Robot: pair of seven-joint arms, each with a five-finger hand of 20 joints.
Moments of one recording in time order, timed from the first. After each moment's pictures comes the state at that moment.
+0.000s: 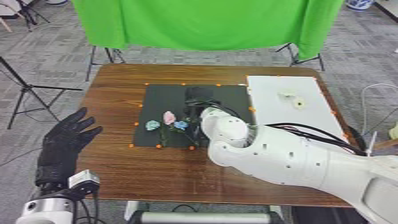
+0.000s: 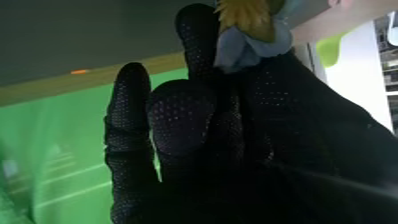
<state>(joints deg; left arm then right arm) 138.2 -62.4 -99.1 -132.0 52.4 22.1 15.3 -37.7 -64.6 7.5 -89.9 -105.2 9.7 43.9</state>
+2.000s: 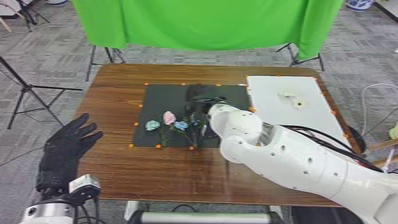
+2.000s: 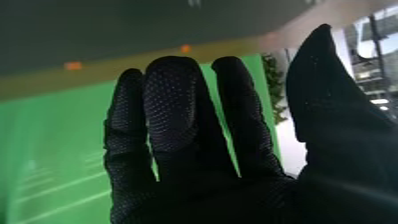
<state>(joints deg) 140.2 -62.7 -99.0 -132.6 51.5 22.3 15.4 -45.6 -60.2 21.0 -97.0 -109.6 -2.0 37.0</state>
